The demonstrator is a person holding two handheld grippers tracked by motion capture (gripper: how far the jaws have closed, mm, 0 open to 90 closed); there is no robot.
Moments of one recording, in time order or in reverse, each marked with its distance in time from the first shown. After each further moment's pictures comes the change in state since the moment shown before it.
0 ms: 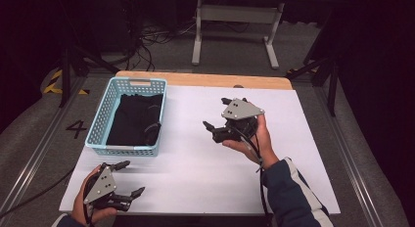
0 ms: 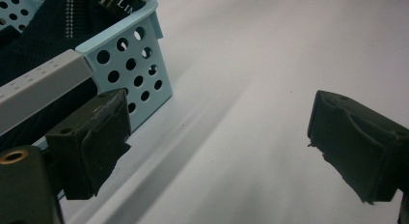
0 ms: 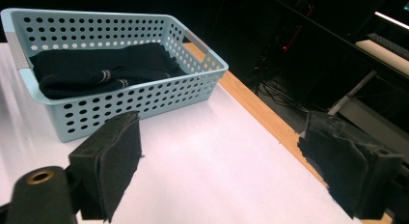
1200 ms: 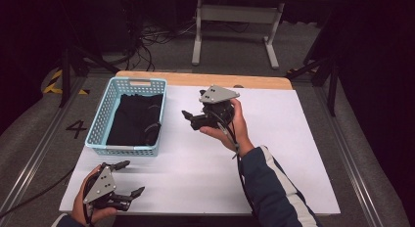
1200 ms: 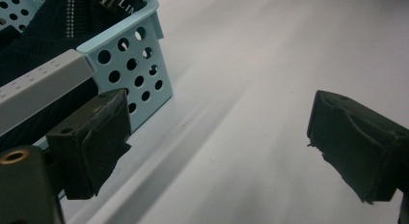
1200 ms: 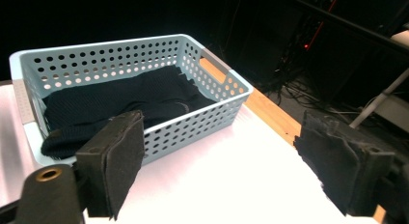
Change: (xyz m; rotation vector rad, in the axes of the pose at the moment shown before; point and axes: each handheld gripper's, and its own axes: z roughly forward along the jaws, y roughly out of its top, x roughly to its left) left arm 0.001 0.000 0.000 -0.005 -0.002 -0.004; right arm 0.005 0.030 0.053 -0.015 0.067 0.087
